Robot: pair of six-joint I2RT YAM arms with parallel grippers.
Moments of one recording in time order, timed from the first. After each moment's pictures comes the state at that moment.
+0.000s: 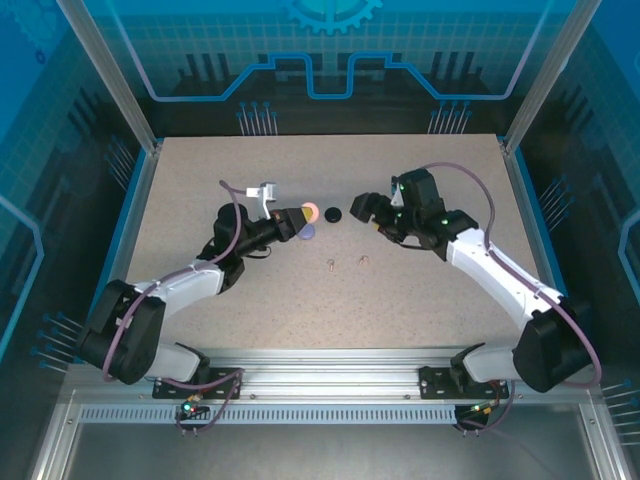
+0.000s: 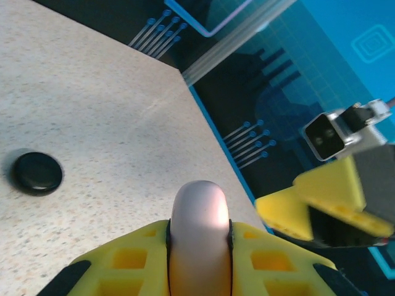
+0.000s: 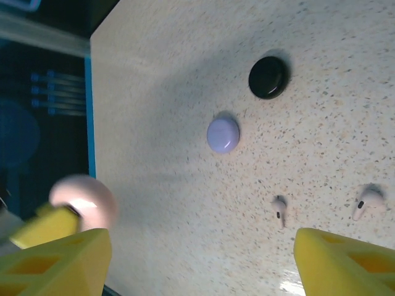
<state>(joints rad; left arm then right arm) -0.36 1.39 0.63 0.63 0.53 -0.79 0.45 1.33 1.05 -0.40 -0.31 0.85</state>
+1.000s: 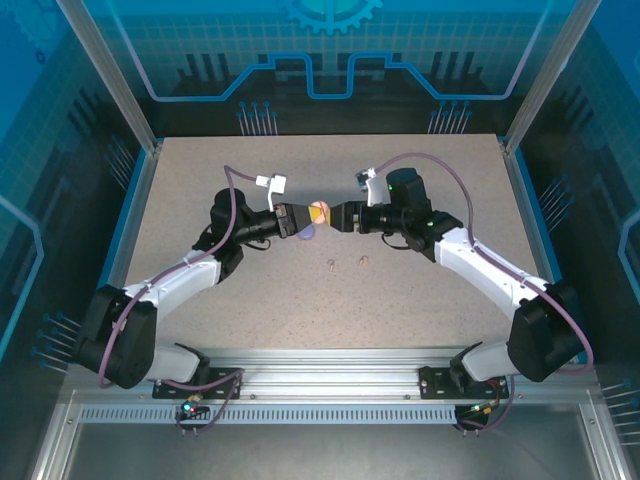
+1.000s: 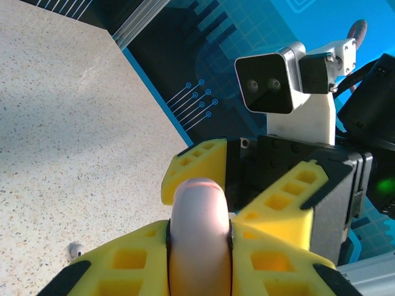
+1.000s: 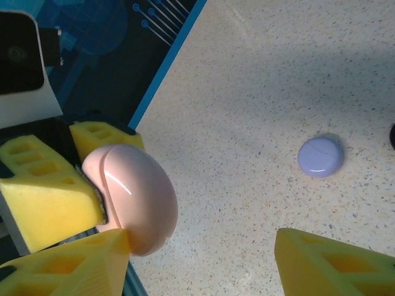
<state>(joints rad) -0.35 1.37 0.74 0.52 0.77 -0.78 0.50 1.41 1.06 -0.18 -0.53 0.52</state>
